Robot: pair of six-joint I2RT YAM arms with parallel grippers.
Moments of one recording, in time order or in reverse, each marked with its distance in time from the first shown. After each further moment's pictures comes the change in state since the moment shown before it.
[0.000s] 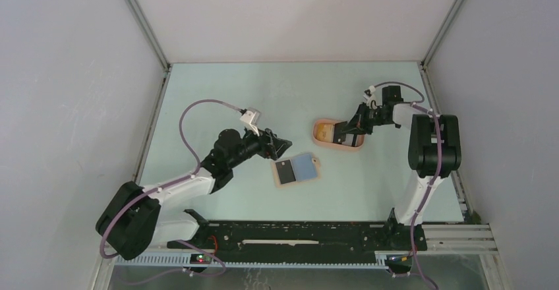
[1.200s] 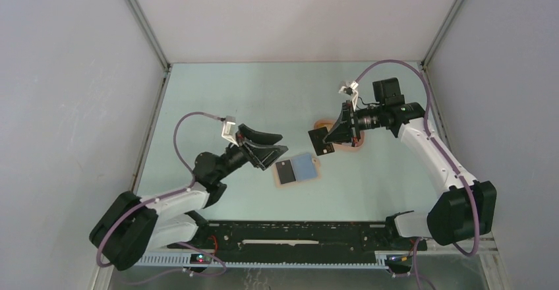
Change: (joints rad) left arm 0.004 -0.126 -0.209 0.611 0.187 -0.331; right arm 0.277 -0.592 0.003 -0.340 -0.372 -0.661
